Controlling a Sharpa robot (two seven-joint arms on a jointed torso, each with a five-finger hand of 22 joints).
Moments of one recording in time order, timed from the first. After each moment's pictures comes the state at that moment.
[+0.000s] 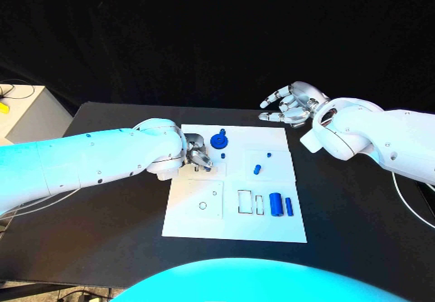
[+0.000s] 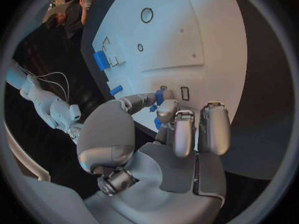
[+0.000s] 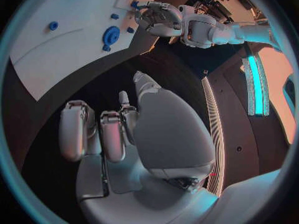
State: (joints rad) left arm 1.27 -0.69 -0.17 1.48 -1.04 0.06 -0.58; left_hand 0.93 -0.15 0.87 0.09 0.36 0.81 0.08 0.85 0.78 1.29 -0.02 1.25 1.00 1.46 -0.07 1.57 1.31 0.08 1.42 0.03 1.45 1.29; right arm 1.36 -0.74 -0.18 1.42 -0.74 -0.37 -0.01; right_hand 1.47 -0.17 0.14 0.28 0.28 0.84 0.17 0.25 0.34 1.42 0.08 1.39 1.31 1.47 0.00 1.52 1.31 0.05 1.47 0.10 1.31 1.31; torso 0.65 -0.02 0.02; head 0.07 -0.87
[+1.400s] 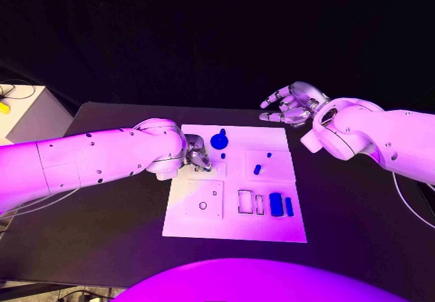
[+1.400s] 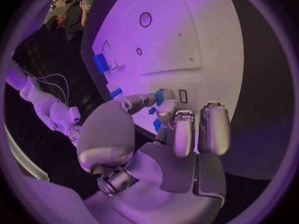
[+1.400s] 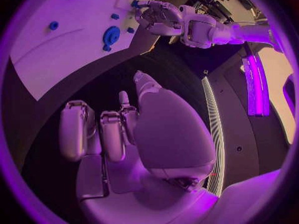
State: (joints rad) left arm 1.27 -0.69 -0.17 1.47 -1.04 0.09 -0.59; left_hand 0.93 -0.15 0.87 0.09 0.36 0.81 0.08 0.85 0.78 1.29 -0.02 1.25 0.99 1.46 -0.07 1.57 1.31 0.08 1.42 0.03 1.45 1.30; right arm 1.36 -0.74 -0.18 1.42 -0.74 -0.37 -0.01; right_hand 1.46 -0.17 0.14 0.28 0.28 0.84 0.17 0.25 0.34 1.42 0.08 1.39 1.31 1.47 0.00 1.52 1.31 0.05 1.47 0.10 1.31 1.31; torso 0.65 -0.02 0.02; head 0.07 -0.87
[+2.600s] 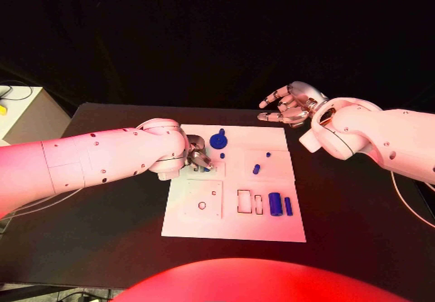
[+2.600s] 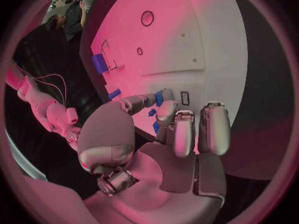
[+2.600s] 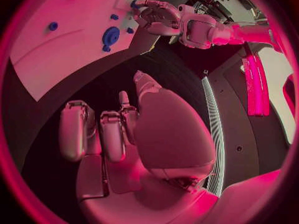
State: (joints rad) left arm 1.27 -0.66 -0.17 1.45 -1.04 0.10 -0.61; left_hand 0.92 -0.14 0.85 0.08 0.36 0.83 0.07 0.85 0.78 1.32 -0.03 1.27 1.04 1.46 -0.07 1.57 1.31 0.08 1.42 0.03 1.45 1.30; right arm 1.36 -0.75 -0.18 1.42 -0.75 -0.37 -0.01; right_hand 1.46 -0.17 0.14 0.28 0.28 0.84 0.17 0.25 0.34 1.42 0.08 1.39 1.31 1.47 0.00 1.52 1.31 0.05 1.47 0.10 1.31 1.31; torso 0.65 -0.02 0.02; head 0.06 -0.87
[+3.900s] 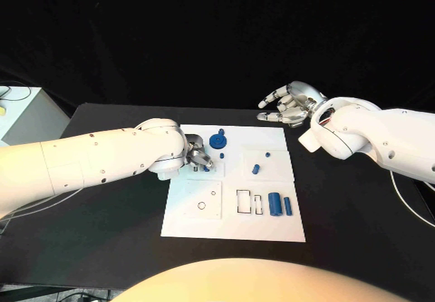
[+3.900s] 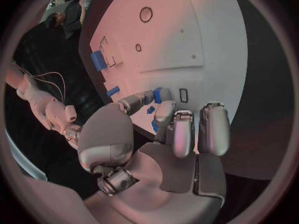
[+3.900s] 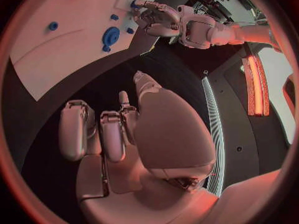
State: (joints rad) left arm 1.27 -0.65 -0.17 1.44 -1.03 0.08 -0.61; left_hand 0.88 -0.16 0.79 -0.02 0.32 0.86 0.03 0.83 0.75 1.33 -0.03 1.27 1.04 1.47 -0.08 1.57 1.31 0.08 1.43 0.02 1.45 1.30; right arm 1.36 -0.75 -0.18 1.42 -0.75 -0.37 -0.01; right_hand 1.46 -0.17 0.15 0.29 0.28 0.84 0.16 0.25 0.34 1.42 0.08 1.39 1.31 1.47 0.00 1.52 1.31 0.05 1.47 0.10 1.30 1.31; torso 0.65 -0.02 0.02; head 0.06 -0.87
